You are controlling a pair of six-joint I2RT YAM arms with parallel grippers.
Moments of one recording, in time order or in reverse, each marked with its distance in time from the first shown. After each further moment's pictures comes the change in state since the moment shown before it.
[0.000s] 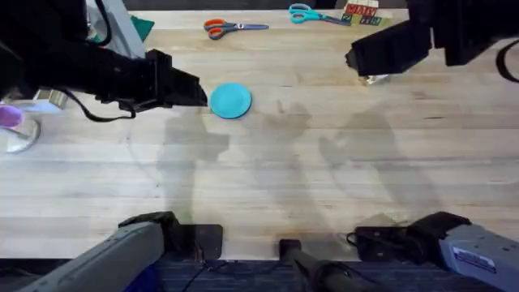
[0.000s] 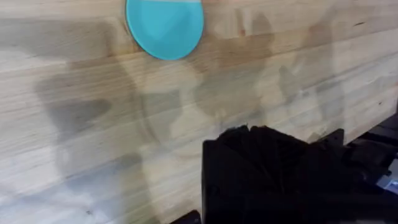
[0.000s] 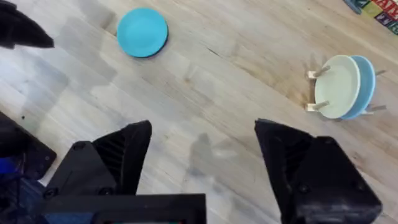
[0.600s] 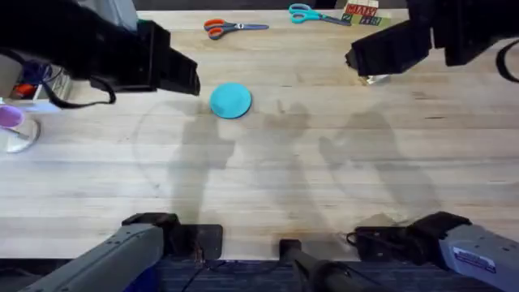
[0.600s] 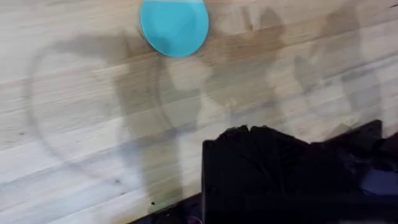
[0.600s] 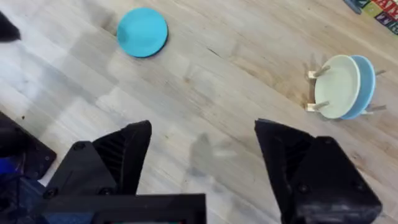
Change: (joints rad) left arm -0.161 -0.024 0.250 -0.164 -0.223 -0.053; right arm 0.000 0.000 0.000 0.000 0.000 0.000
